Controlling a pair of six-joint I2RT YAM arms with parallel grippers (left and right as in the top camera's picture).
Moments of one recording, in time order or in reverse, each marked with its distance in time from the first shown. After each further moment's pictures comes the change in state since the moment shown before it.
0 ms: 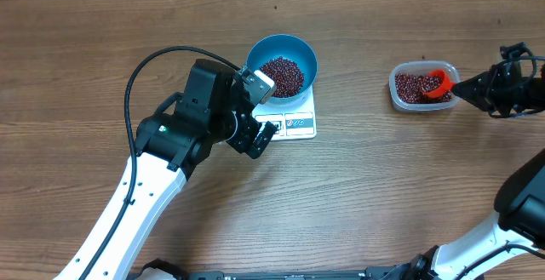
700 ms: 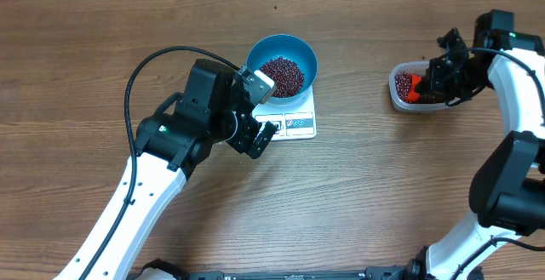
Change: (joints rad) left arm 0.000 0.000 0.000 0.000 0.000 0.000; right arm 0.302 -0.001 0.000 0.100 0.370 0.075
